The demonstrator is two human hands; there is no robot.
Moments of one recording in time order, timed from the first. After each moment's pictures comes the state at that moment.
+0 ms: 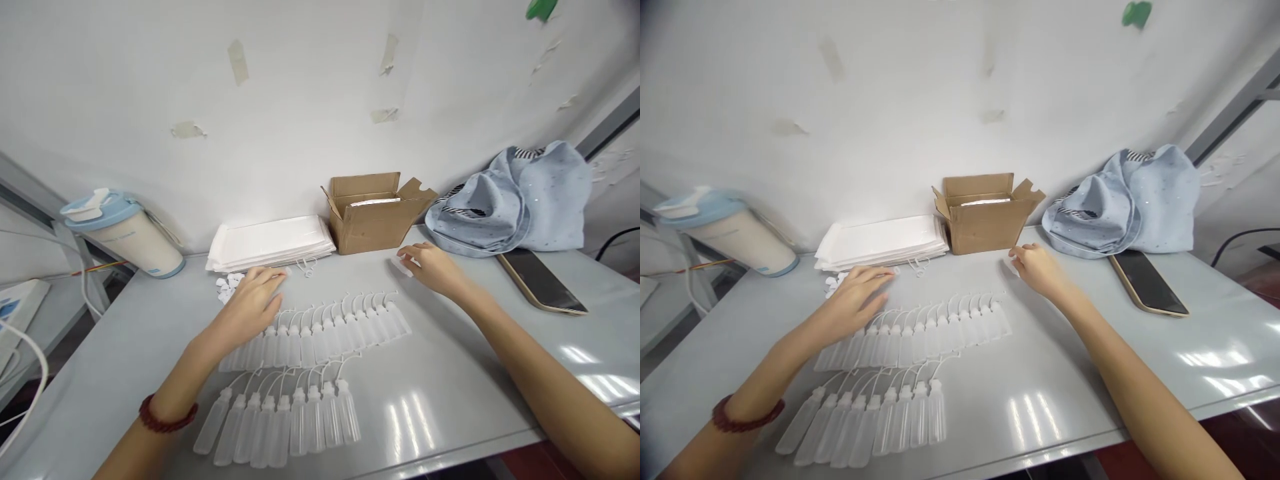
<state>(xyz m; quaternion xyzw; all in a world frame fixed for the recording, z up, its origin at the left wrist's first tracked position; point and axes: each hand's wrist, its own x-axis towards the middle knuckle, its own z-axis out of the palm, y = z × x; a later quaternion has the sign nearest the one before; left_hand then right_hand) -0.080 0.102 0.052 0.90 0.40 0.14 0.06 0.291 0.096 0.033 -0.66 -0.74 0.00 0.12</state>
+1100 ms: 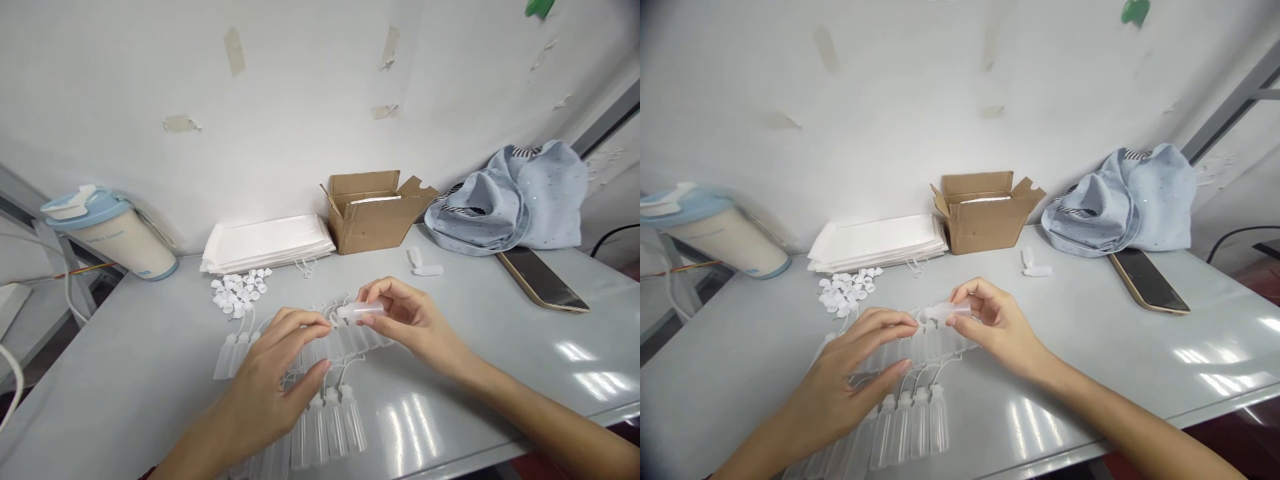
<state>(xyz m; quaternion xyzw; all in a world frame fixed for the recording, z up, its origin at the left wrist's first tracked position) -0.050 0.021 0.070 0.87 0.31 0.28 0.25 0.179 0.013 0.063 -0.41 -0.55 0.54 0.49</state>
